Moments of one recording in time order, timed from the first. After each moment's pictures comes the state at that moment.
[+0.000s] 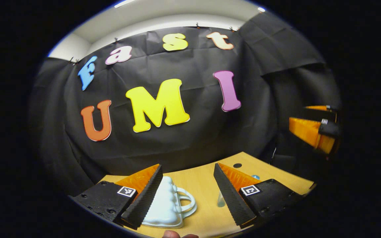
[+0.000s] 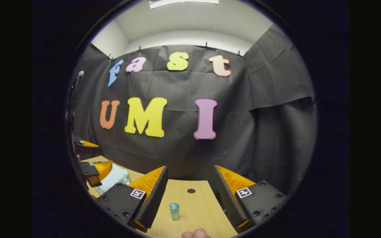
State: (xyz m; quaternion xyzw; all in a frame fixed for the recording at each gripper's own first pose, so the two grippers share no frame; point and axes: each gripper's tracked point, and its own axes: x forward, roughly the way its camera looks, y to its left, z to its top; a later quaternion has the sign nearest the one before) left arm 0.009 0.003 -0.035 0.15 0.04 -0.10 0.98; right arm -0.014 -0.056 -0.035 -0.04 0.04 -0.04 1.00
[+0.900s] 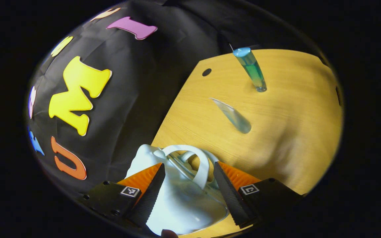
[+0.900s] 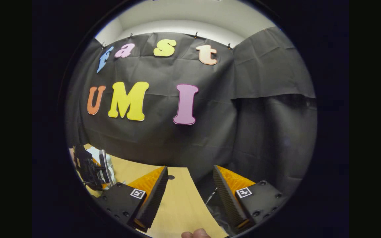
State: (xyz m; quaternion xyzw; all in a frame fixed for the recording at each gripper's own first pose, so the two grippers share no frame) left arm 0.035 0.062 -0.182 0.51 0.27 -0.21 0.79; right arm -0.037 -0.111 -0.059 -0.06 0.09 -0.13 0.99
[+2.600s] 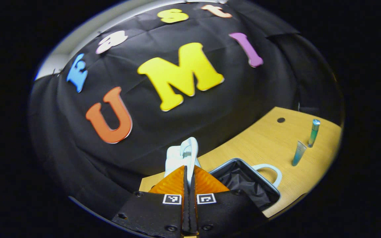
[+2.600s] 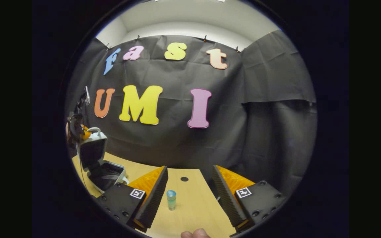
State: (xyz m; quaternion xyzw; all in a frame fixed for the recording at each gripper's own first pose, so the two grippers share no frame) left arm 0.055 0.262 0.010 0.21 0.12 -0.01 0.97; right arm -0.037 -0.023 -0.049 -0.05 0.08 -0.08 0.99
